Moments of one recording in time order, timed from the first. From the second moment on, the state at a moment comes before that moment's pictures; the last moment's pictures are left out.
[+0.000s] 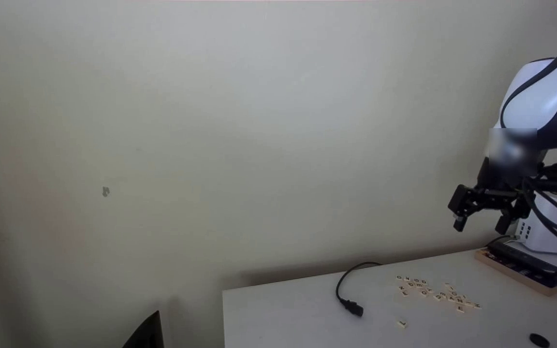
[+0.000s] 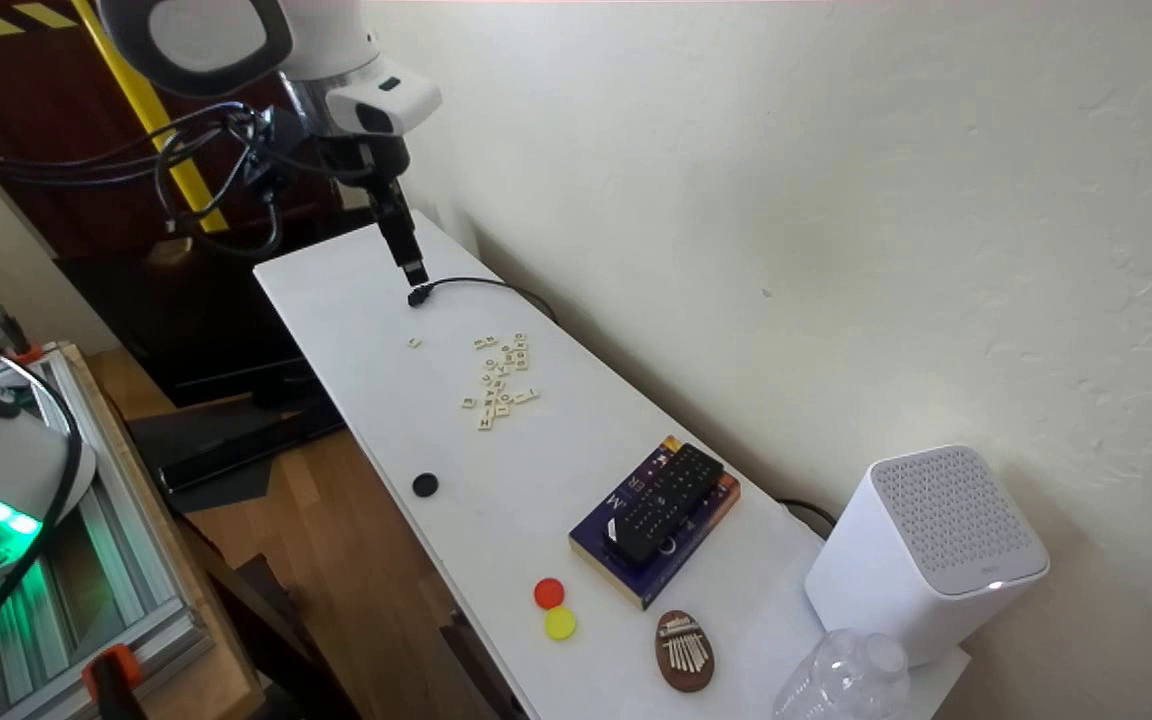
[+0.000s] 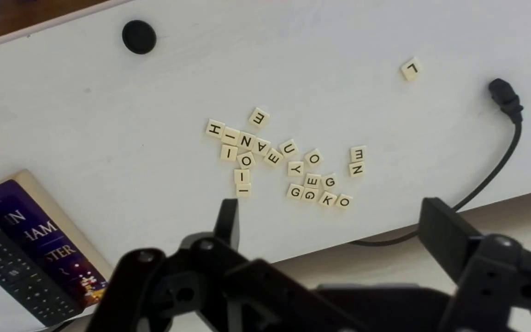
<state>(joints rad) -0.15 -0.05 -0.03 -2.71 0.06 2.79 0.19</state>
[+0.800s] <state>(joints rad) -0.13 0.08 -0.05 -2.67 0.09 2.85 0.17</state>
